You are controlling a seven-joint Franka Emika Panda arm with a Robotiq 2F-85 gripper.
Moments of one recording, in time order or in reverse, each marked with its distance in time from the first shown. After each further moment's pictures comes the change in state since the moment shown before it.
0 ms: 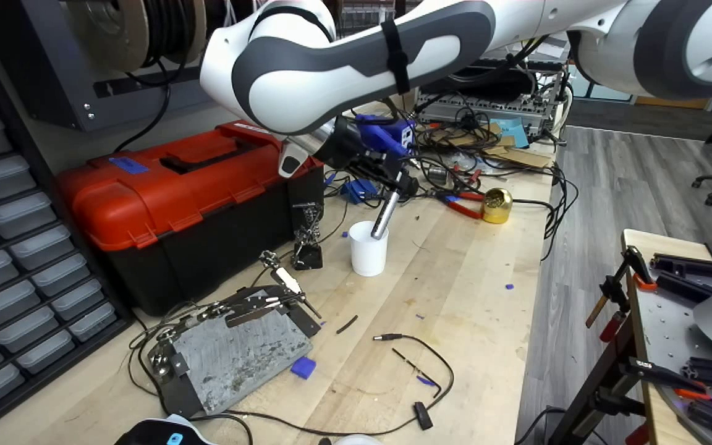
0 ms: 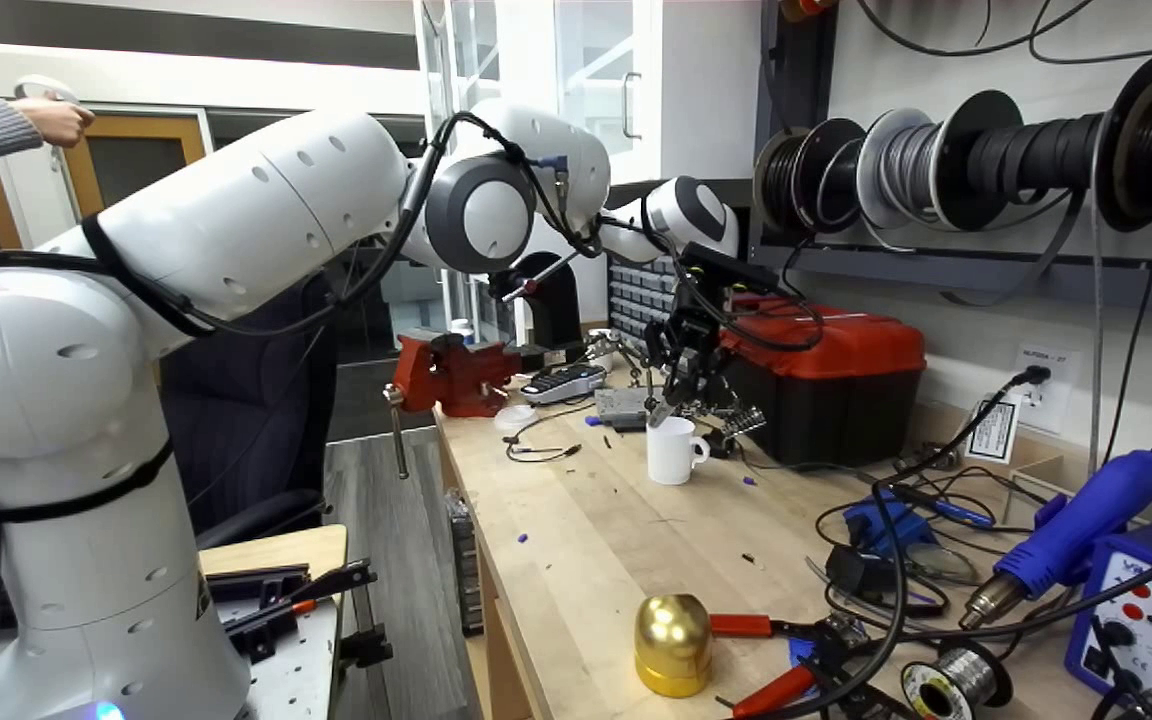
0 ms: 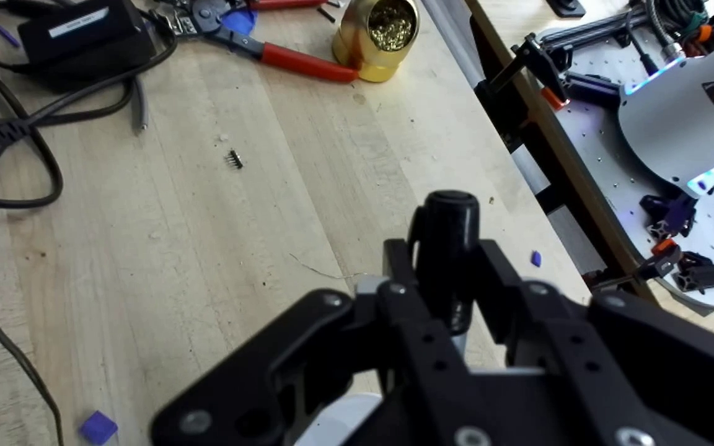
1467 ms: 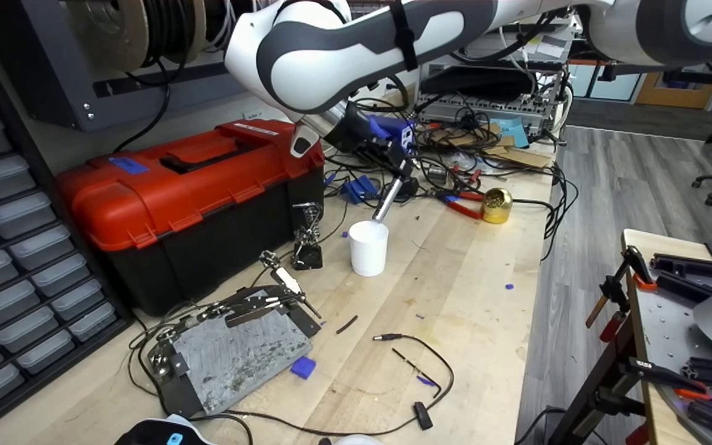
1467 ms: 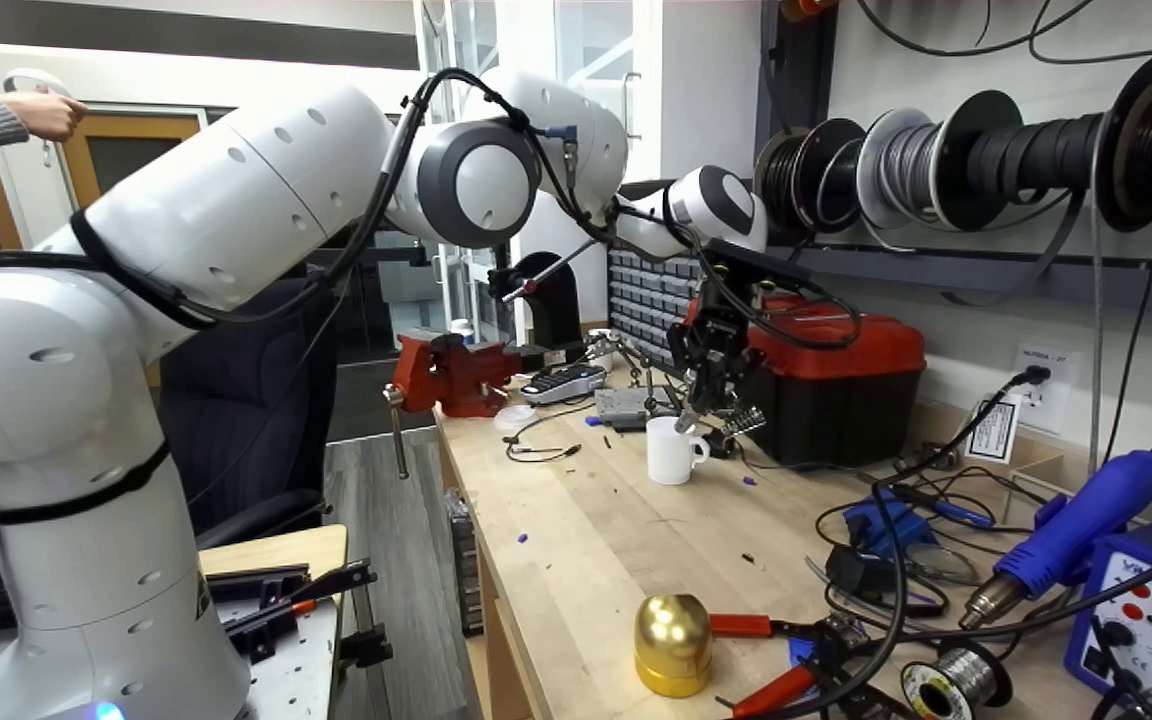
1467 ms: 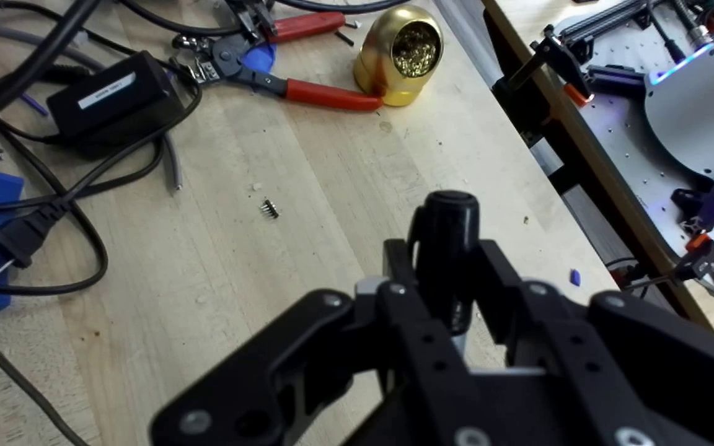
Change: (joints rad) arm -0.084 -0.084 0.008 -0.125 0.000 0.088 0.040
